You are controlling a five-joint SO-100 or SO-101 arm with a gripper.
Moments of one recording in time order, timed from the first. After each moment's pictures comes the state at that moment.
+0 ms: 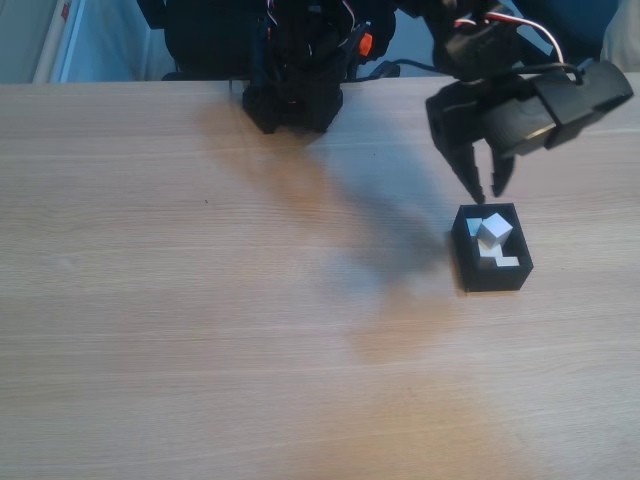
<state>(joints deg) -39.3 111.6 105.7 55.3 -67.5</state>
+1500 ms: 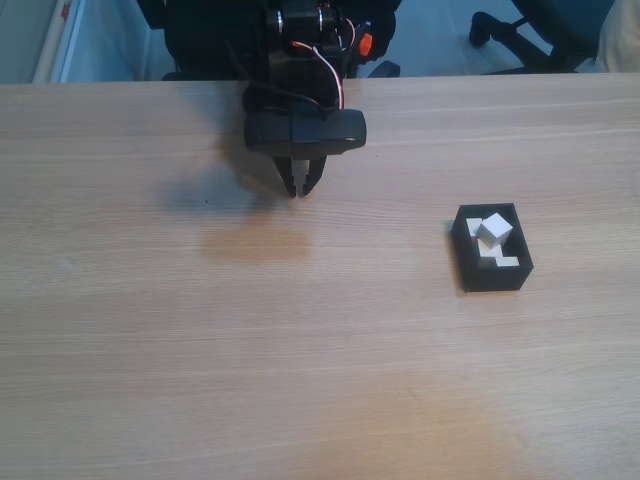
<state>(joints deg) -4.7 193.9 180.4 77.9 -83.7</state>
